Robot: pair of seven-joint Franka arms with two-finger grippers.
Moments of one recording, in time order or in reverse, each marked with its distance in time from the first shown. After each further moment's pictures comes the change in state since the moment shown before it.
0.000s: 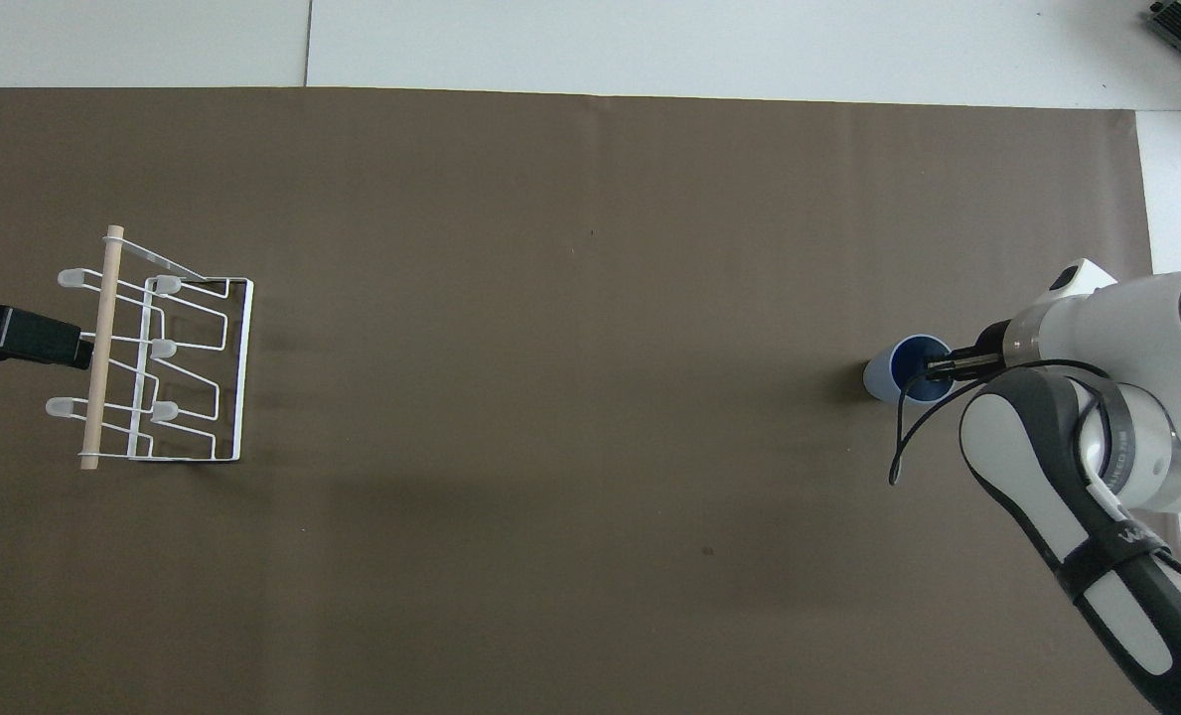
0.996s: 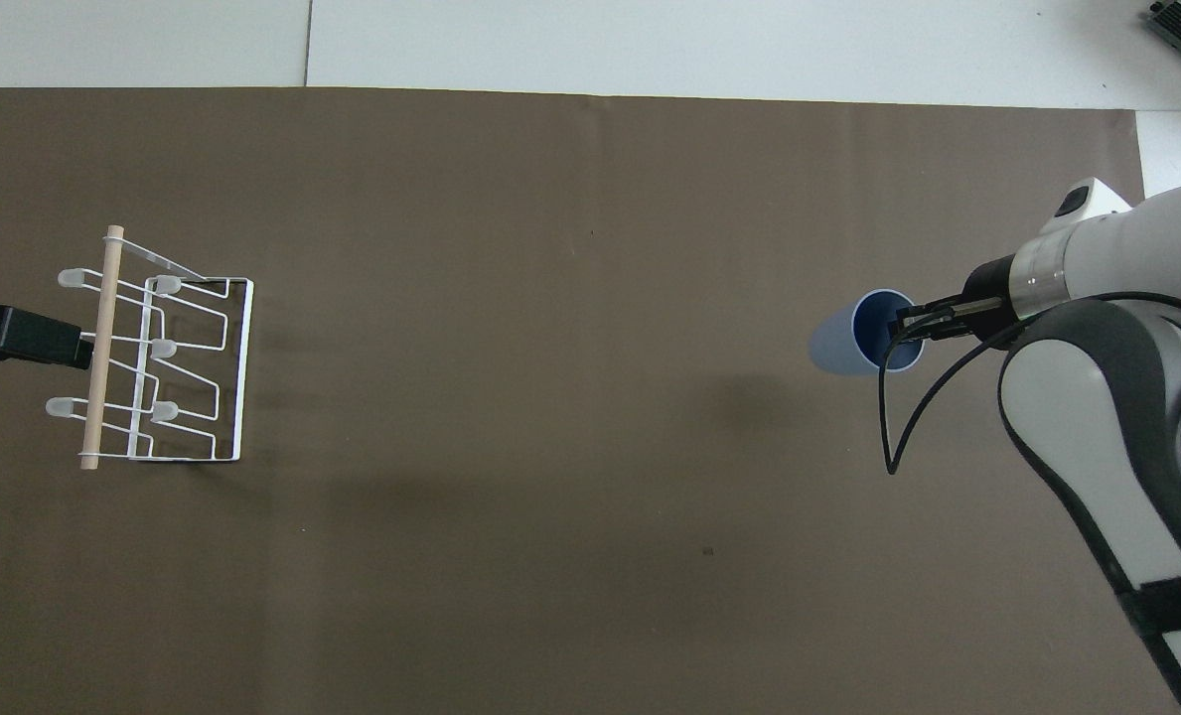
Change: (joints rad) left arm 0.000 0.000 0.000 0.000 0.000 0.000 0.000; right arm 0.008 -0.046 0.106 0.296 0.218 -0.359 0.018
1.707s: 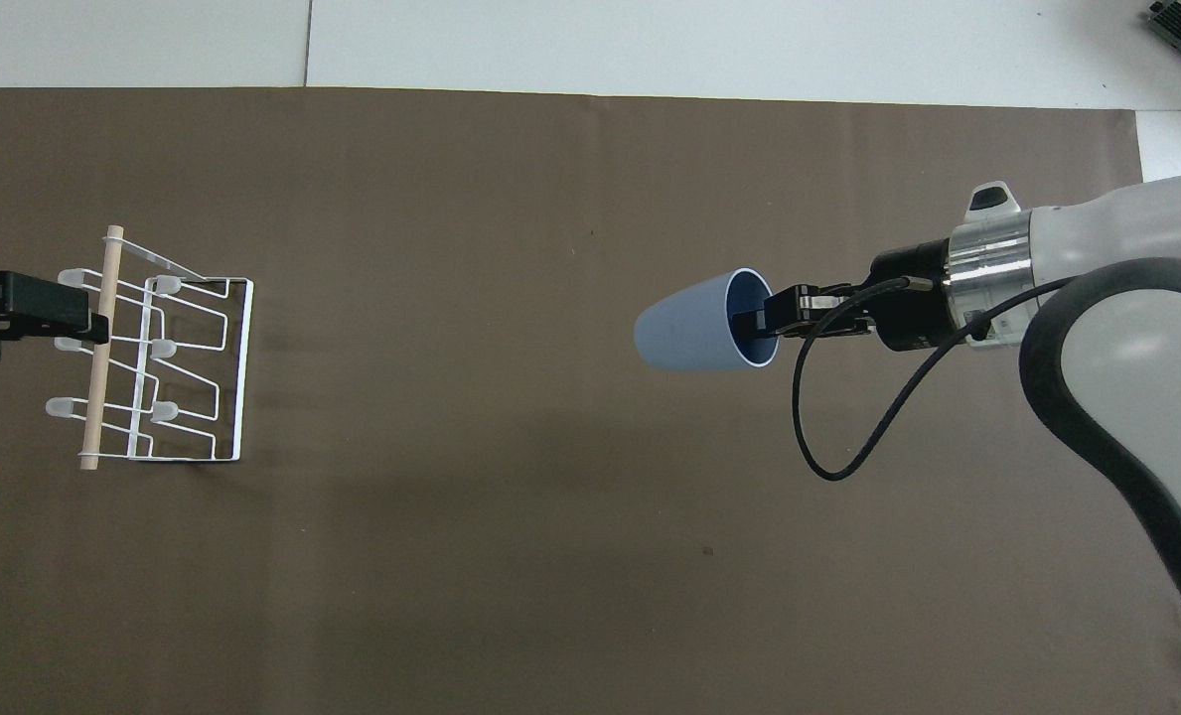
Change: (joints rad) left arm 0.016 0.002 -0.013 0.001 -0.126 0.030 -0.293; right arm 0.003 -0.003 0.098 0.023 0.594 -0.061 0.000
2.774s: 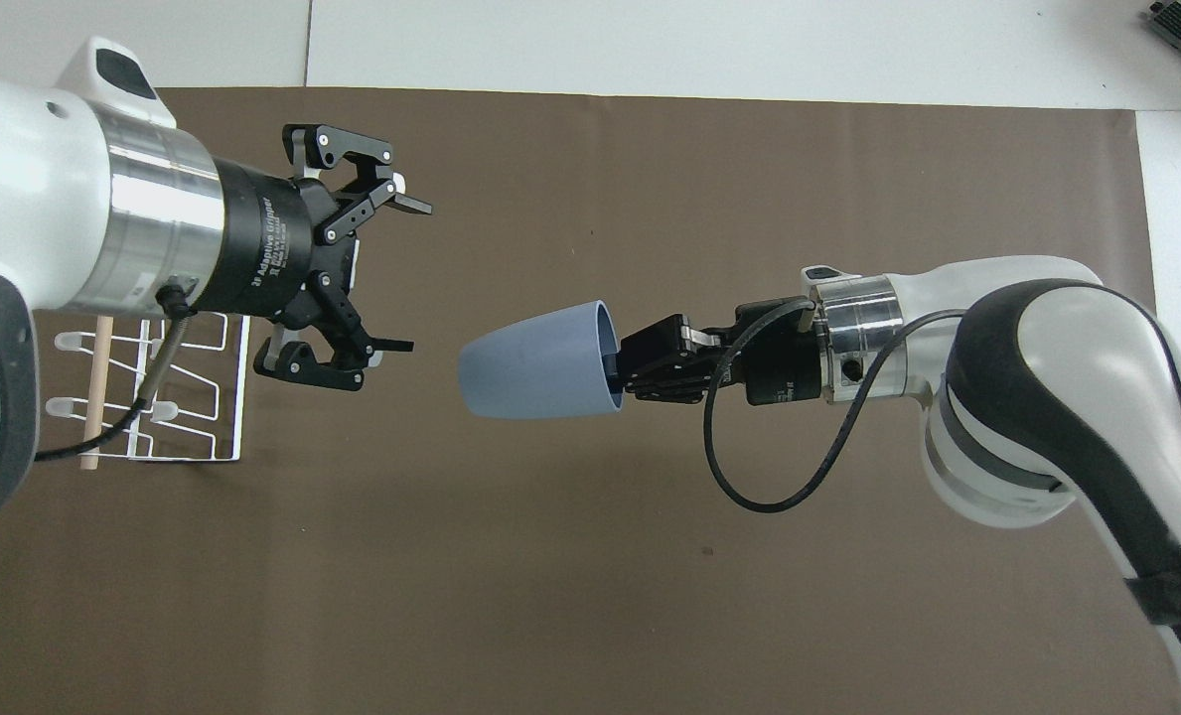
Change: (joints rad) left arm -0.072 0.110 -0.347 0.172 -0.241 0.215 -1.600; right arm 0.062 0.011 0.075 -0.128 0.562 -0.041 -0.007
